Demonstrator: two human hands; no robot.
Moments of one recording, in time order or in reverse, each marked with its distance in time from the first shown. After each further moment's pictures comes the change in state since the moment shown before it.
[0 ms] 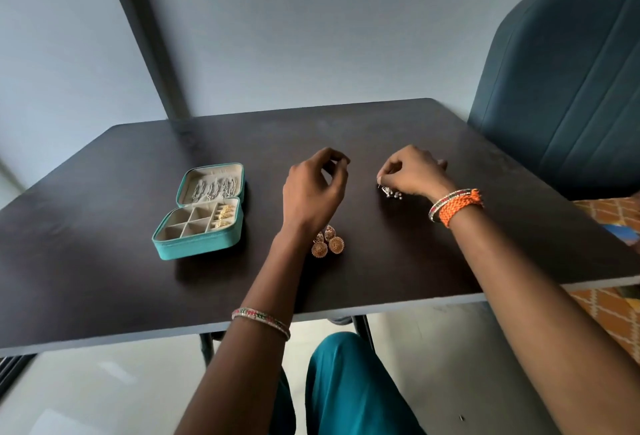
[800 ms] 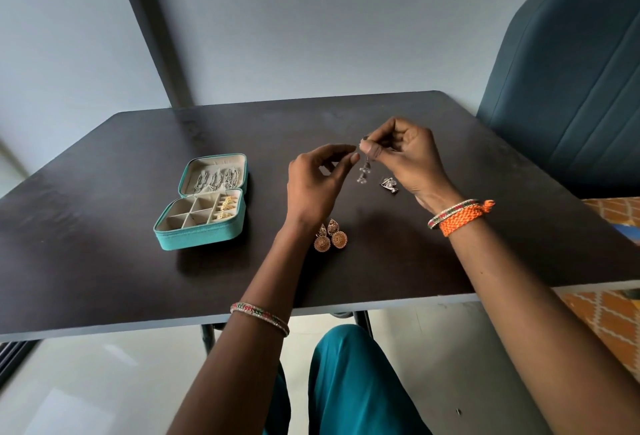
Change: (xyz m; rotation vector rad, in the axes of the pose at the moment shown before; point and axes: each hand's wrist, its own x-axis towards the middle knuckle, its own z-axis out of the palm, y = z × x) left_hand 0.003 -0.005 0.004 -0.193 0.027 -0.009; right_hand -0.011 -0.017 0.009 0.887 0.127 -0.383
